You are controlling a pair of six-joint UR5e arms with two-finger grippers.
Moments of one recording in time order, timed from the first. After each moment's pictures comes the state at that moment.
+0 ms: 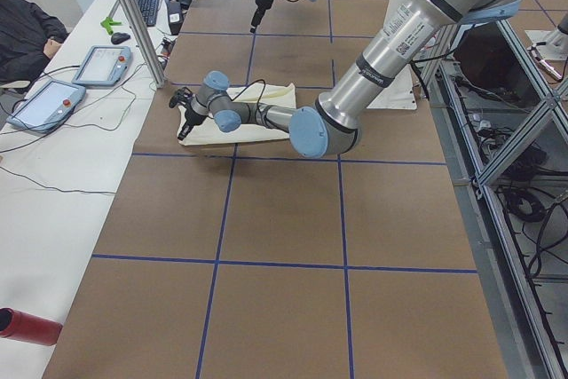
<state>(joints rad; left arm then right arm) -0.88 -2.36 -0.88 -2.35 -1.56 -0.77 0.72 -1.09 1.78 -1.35 1.75 1.32</state>
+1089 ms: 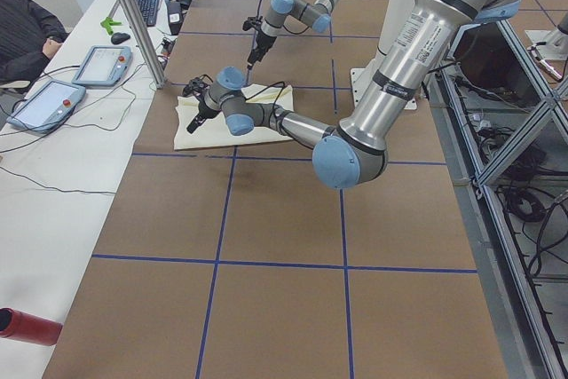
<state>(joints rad) -0.91 -2.10 -1.30 -2.39 -1.75 -0.60 0.52 -0.72 1.41 -1.35 1.51 1.64</state>
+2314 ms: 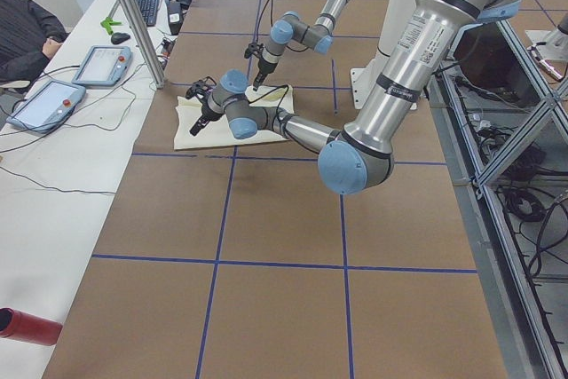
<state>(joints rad) -0.91 -2.07 -1.32 -2.40 -1.76 -0.61 0.46 -0.59 1.17 -1.36 1.49 1.59</state>
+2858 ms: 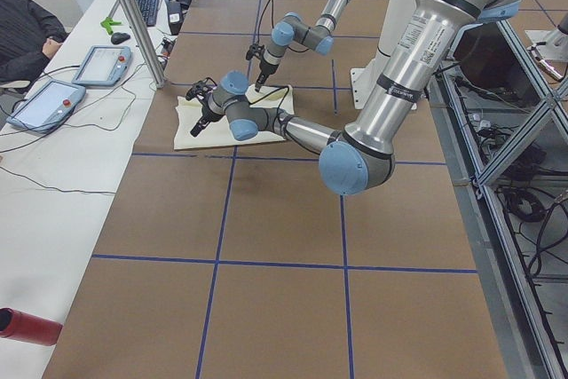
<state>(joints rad) -0.91 -2.07 -1.32 -2.41 -1.76 -0.62 0.45 -0.60 1.17 -1.37 1.49 1.56</state>
